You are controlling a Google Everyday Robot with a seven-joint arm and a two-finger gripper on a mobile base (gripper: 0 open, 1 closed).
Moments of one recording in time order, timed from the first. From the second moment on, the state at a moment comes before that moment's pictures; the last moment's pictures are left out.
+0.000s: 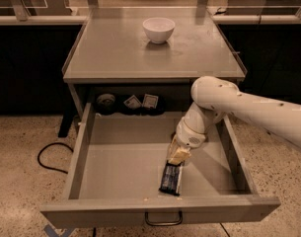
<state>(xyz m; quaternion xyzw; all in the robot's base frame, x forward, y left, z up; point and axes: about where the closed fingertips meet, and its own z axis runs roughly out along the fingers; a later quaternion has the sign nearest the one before) 0.515 -0.081 0.623 -0.68 0.70 0.20 0.07</state>
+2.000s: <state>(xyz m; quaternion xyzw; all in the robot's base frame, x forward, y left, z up) 0.386 -0.011 0.909 -0.74 0.62 -0.05 0.26</state>
